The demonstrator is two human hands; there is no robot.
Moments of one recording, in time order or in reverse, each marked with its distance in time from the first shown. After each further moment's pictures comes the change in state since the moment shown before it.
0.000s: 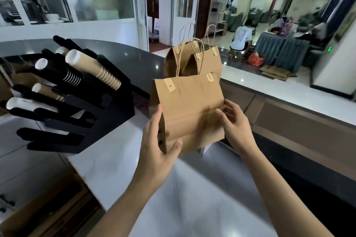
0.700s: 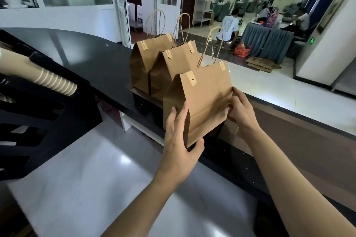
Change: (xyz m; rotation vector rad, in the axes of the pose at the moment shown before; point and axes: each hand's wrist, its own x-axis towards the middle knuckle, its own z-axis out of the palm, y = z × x) left_hand 0.092 -0.012 0.160 0.017 -0.178 0.028; right_hand 0.154 0.064 -0.073 0.191 0.113 0.260
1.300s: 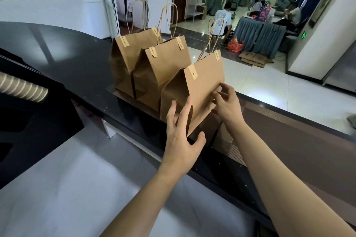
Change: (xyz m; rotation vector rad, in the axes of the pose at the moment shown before) left_hand 0.068 -0.031 0.052 -0.003 -0.029 0.007; right_hand 0.078 0.025 0.023 -0.117 0.053 -0.060
